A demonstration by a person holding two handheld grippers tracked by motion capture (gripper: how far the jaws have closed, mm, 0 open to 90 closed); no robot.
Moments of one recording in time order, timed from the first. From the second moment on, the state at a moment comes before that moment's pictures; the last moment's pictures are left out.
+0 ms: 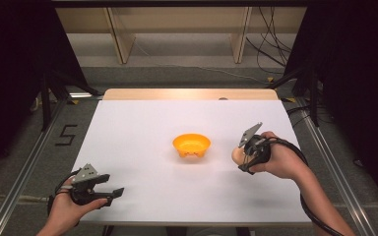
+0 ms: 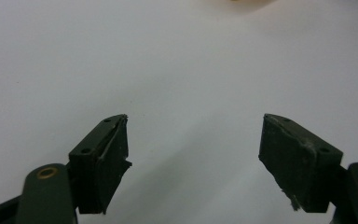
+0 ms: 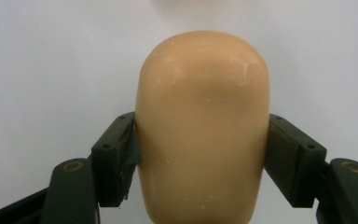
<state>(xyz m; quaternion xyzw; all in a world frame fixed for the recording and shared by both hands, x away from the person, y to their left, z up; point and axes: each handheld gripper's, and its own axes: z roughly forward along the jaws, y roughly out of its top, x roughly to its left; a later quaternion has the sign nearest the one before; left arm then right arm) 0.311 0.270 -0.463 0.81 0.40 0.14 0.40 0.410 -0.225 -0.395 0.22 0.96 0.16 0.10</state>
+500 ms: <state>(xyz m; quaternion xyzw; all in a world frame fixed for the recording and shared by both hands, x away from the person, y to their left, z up) 0.311 0.270 -0.463 0.81 0.40 0.14 0.40 0.419 -0.215 -0.392 0.19 0.97 0.14 0.10</state>
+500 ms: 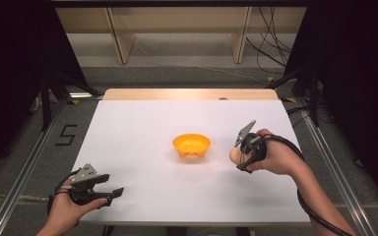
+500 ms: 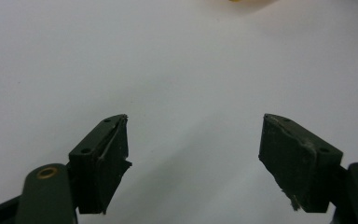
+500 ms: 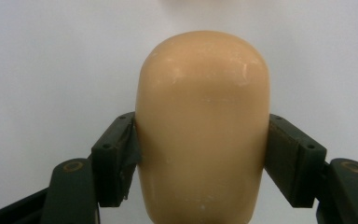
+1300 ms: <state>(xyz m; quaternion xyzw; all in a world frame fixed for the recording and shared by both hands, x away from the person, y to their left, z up) 0.310 0.270 -0.463 0.81 0.41 0.13 0.41 0.425 -0.203 -0.389 0.18 0.97 0.12 0.09</state>
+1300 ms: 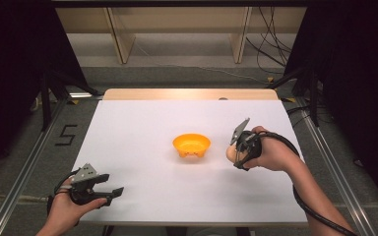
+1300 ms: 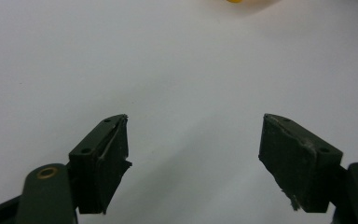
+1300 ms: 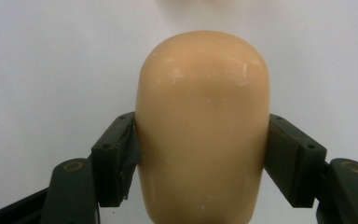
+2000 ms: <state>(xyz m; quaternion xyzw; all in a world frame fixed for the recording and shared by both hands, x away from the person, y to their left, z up) 0.310 0.271 -0.462 0.81 0.40 0.14 0.41 0.431 -0.191 -0.384 0.17 0.97 0.12 0.09</state>
